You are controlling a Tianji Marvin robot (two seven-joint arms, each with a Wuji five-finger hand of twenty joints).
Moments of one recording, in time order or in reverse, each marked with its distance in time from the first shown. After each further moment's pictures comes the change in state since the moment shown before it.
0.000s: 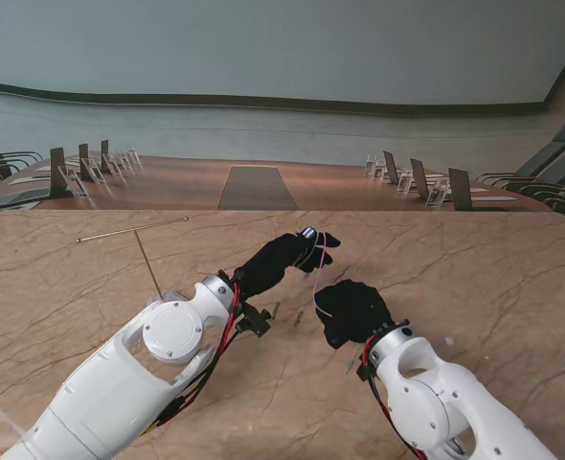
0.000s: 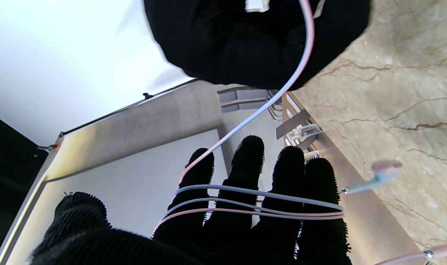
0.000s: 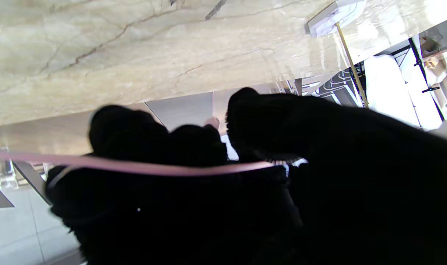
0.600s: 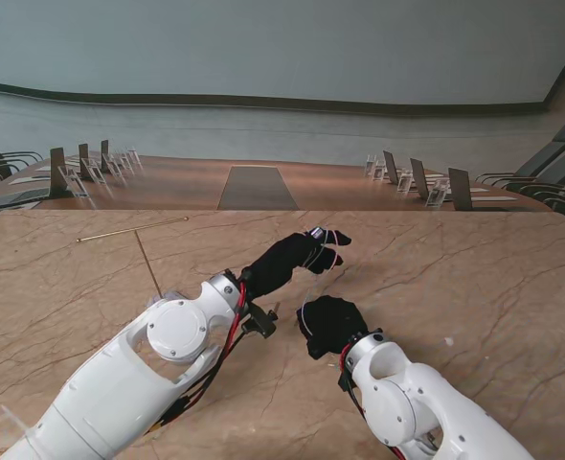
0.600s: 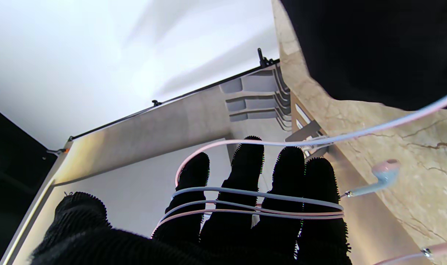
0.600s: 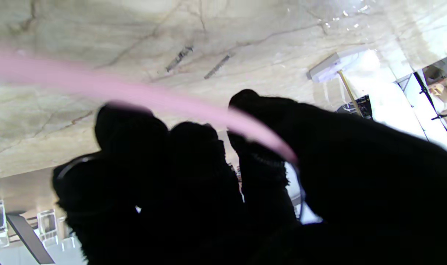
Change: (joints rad) left arm -0.018 -0.002 0.028 -0.009 -0.035 -0.001 -0.015; right arm 0.111 -0.005 -0.159 0.132 0.032 0.091 0.021; left_hand 0.000 0.000 0.000 0.000 -0.051 -0.042 0.000 0.008 -0.009 0.000 0.000 0.000 0.000 0.000 0.000 0.000 0.001 0.000 -0.009 0.000; right_hand 0.021 0.082 0.002 -0.165 -0.034 0.000 0.000 0.010 -0.052 0.022 0.011 -0.004 -0.051 0.012 -0.015 0.010 -0.068 0.004 -0.005 0.008
